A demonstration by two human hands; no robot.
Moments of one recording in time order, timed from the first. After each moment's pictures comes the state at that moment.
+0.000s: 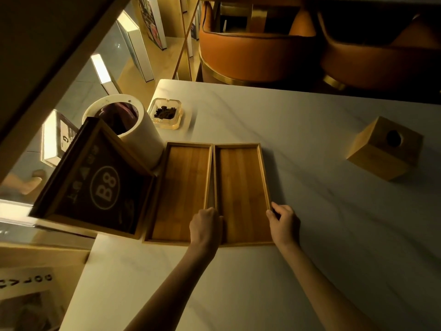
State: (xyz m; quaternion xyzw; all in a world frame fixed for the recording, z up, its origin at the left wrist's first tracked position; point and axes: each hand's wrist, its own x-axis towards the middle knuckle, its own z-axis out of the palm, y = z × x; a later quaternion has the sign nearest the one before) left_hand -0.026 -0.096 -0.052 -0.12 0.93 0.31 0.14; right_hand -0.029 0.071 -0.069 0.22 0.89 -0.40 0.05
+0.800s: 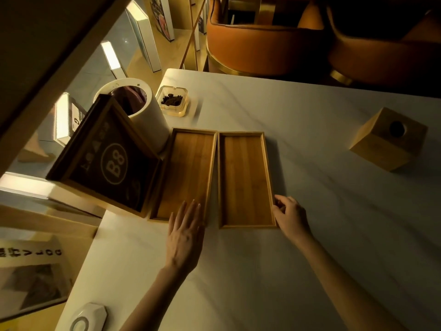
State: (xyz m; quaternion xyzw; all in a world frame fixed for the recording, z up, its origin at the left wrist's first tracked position) left_hand 0.052 -0.148 -0.088 0.00 0.99 0.15 0.06; right_hand -0.011 0.093 -0.068 0.11 0.93 -0.34 0.11
